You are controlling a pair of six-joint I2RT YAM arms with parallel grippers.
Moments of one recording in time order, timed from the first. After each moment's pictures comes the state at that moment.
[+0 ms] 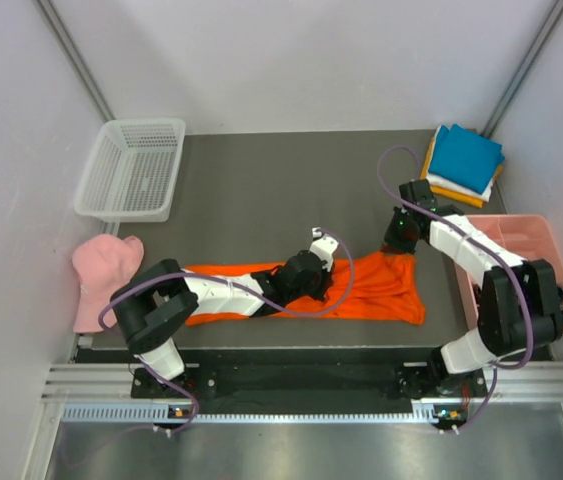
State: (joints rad) left arm -1.04 1.68 0.81 0.31 -0.15 -0.36; right arm 0.23 1.49 0.98 -0.56 -0.04 0.62
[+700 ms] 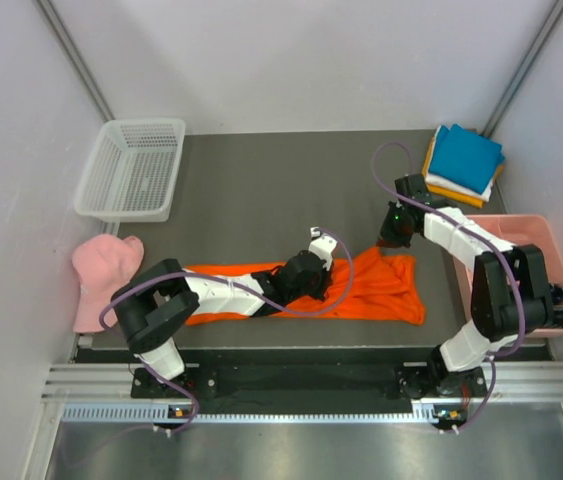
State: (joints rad) left arm -1.04 1.69 0.81 0.31 -0.17 -0.39; right arm 0.23 1.59 1.04 -0.51 -0.06 0.59
